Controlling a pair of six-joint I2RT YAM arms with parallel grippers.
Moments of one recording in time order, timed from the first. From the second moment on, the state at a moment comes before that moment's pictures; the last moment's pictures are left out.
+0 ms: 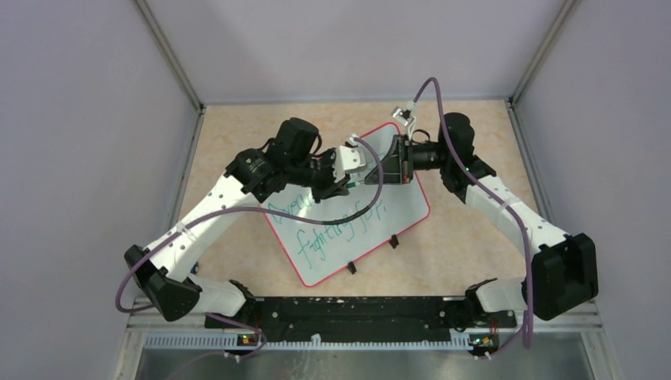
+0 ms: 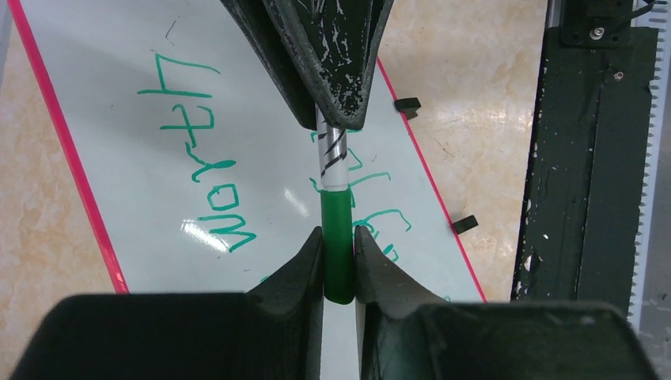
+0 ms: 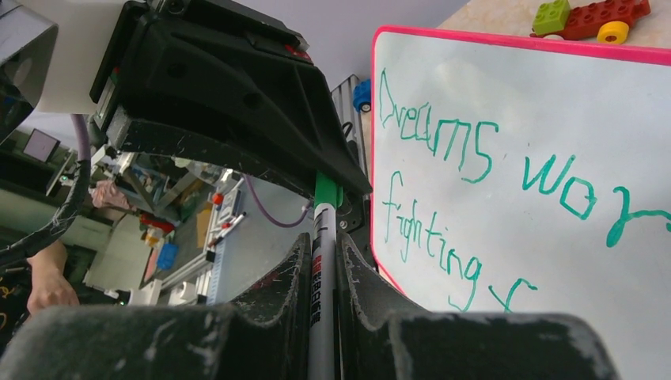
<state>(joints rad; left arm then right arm) -0.72 1.35 1.49 -0.85 0.50 0.53 0.41 1.33 1.05 0.14 -1.19 0.59</state>
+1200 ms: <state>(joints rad) -0.71 1.44 1.61 -1.01 0.49 0.48 0.44 1.38 1.11 -0.03 -1.19 0.48</state>
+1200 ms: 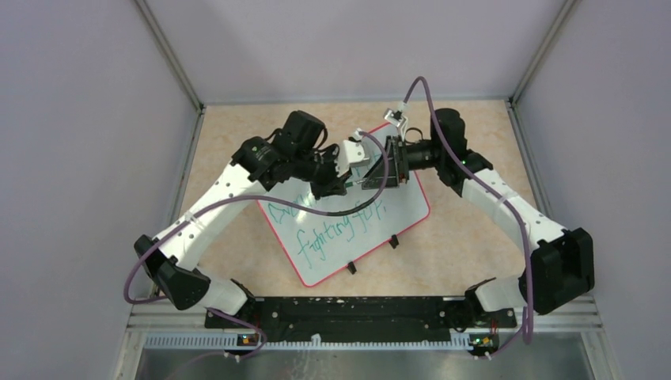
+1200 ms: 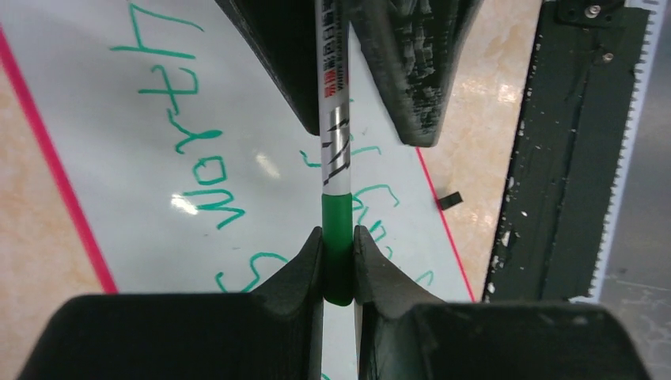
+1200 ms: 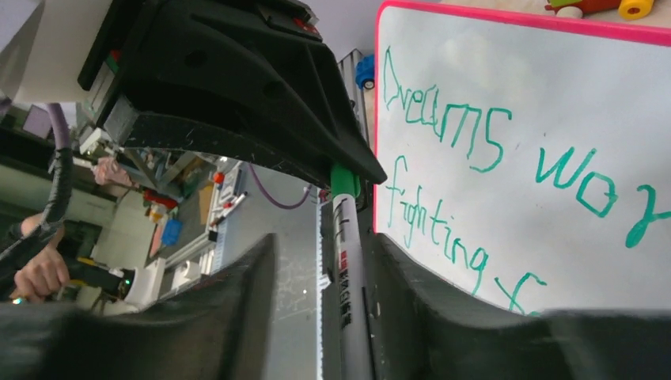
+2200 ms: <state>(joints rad) -0.90 1.17 1.44 -0.99 0.14 1.49 0.53 1.39 1.42 -0.74 -1.04 0.04</state>
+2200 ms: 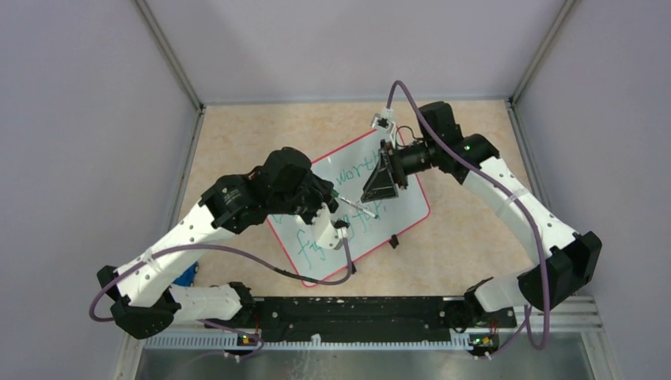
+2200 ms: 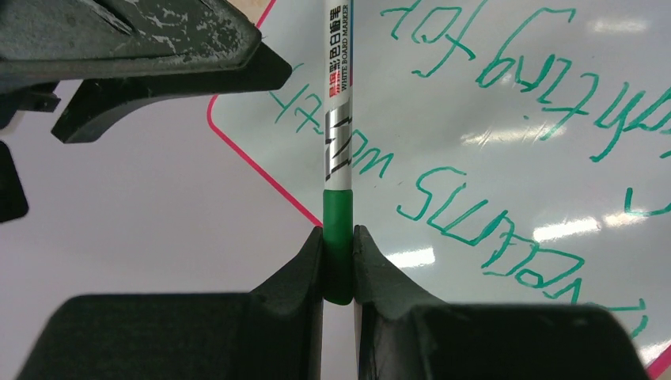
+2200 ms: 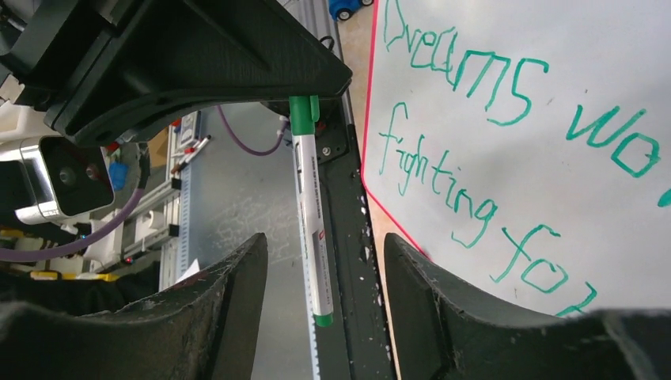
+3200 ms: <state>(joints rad) -0.94 1.15 1.40 -0.96 0.07 1.49 0.64 1.45 1.48 -0.77 -0.97 0.00</state>
